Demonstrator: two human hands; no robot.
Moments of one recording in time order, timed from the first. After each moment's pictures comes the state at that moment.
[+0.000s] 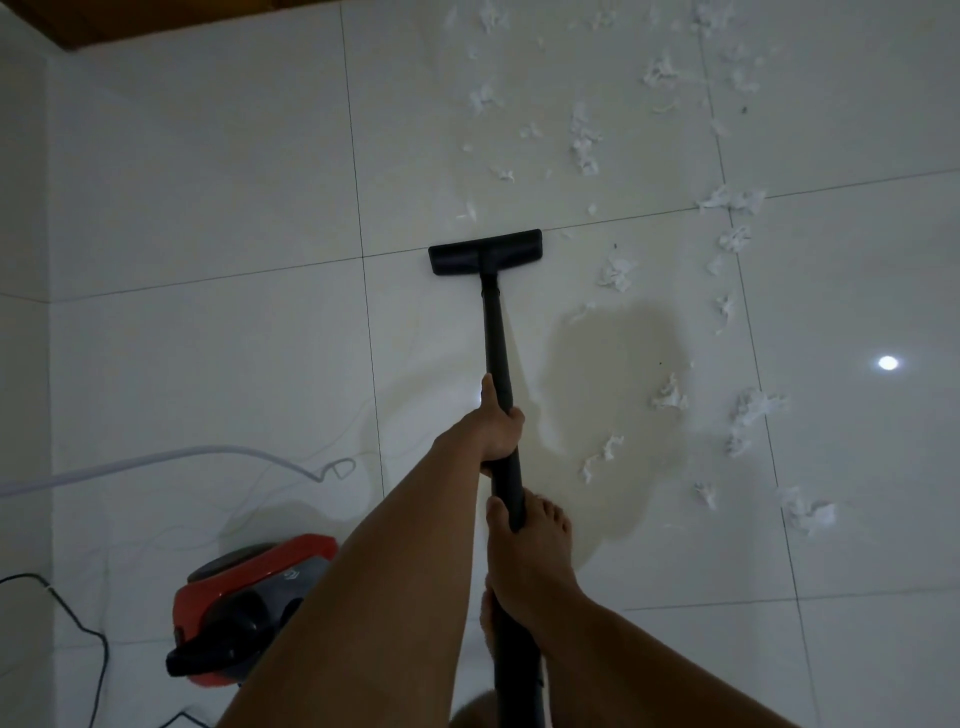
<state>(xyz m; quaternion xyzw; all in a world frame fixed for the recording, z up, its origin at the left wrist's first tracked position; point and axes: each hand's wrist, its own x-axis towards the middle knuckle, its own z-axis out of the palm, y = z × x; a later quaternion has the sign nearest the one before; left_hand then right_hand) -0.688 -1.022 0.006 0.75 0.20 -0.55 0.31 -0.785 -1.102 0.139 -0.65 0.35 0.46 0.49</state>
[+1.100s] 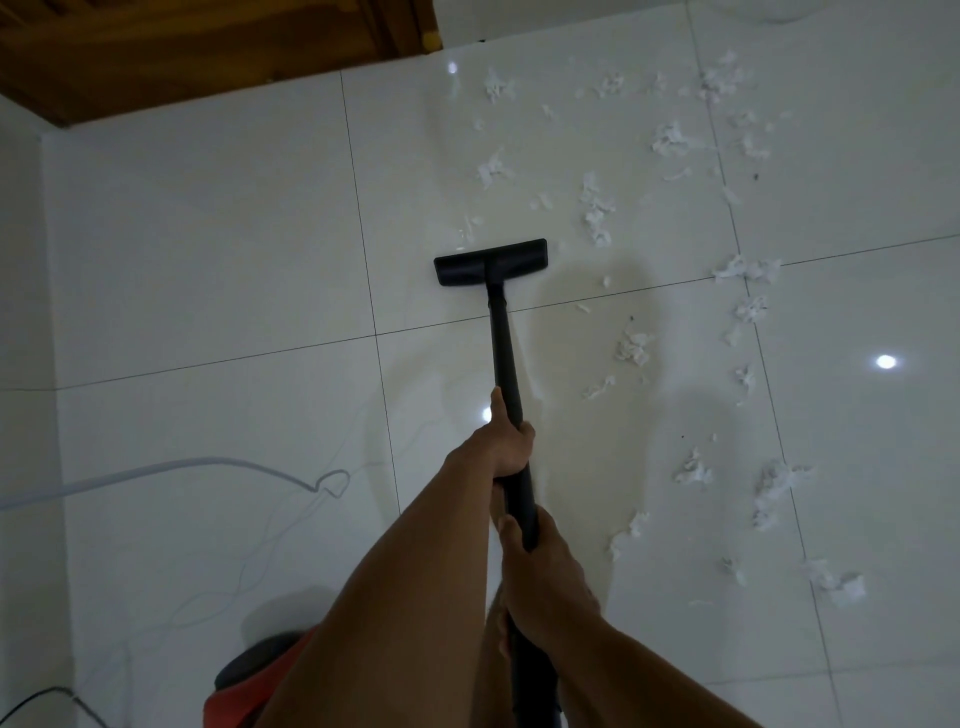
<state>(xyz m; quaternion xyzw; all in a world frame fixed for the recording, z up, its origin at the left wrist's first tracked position) -0.534 -0.996 0.004 0.75 0.19 -0.57 0.29 -0.654 -1.062 0.103 -0.71 0.35 0.38 0.49</state>
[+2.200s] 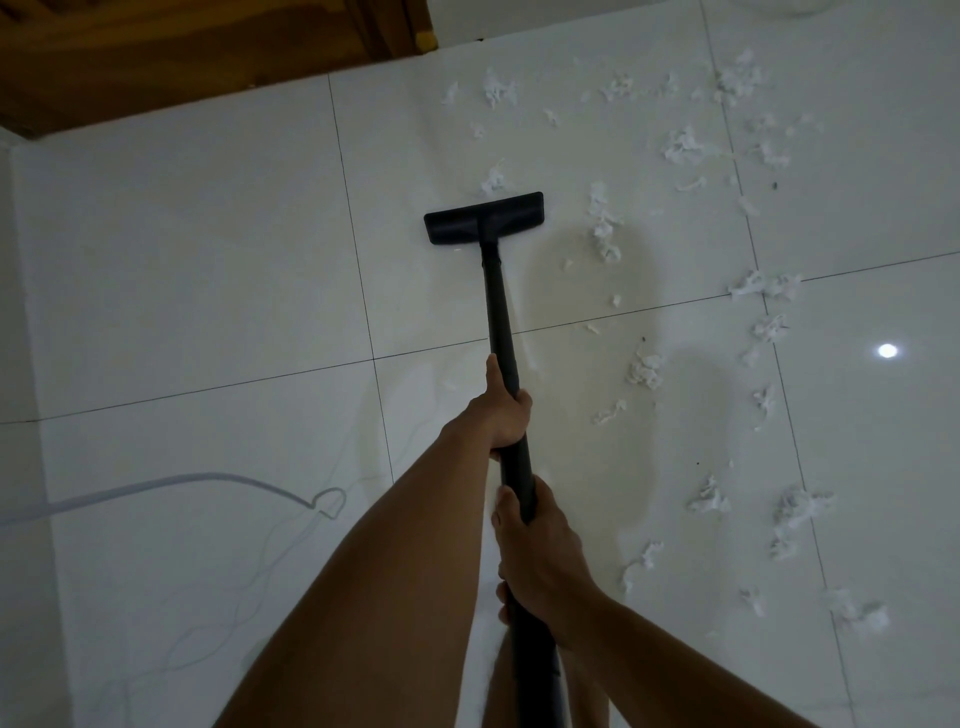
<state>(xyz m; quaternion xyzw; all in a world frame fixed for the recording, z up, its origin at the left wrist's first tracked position) -0.434 -0.990 -0.013 0.76 0.18 -0.54 0.31 -0.566 -1.049 0.067 -0.65 0.40 0.38 0.52</state>
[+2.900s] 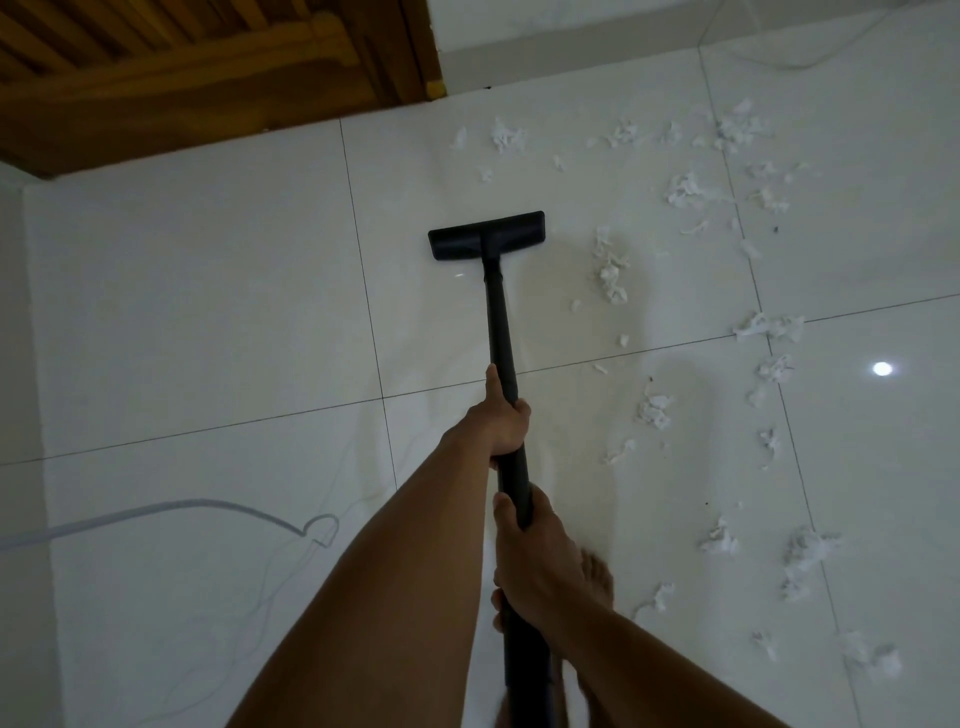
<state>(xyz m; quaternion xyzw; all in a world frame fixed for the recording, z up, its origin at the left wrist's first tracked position) -0.372 -0.975 -0.006 0.77 0.17 -0.54 0.29 -0.494 -1.037 0.097 -0.65 0.39 0.39 0.52</state>
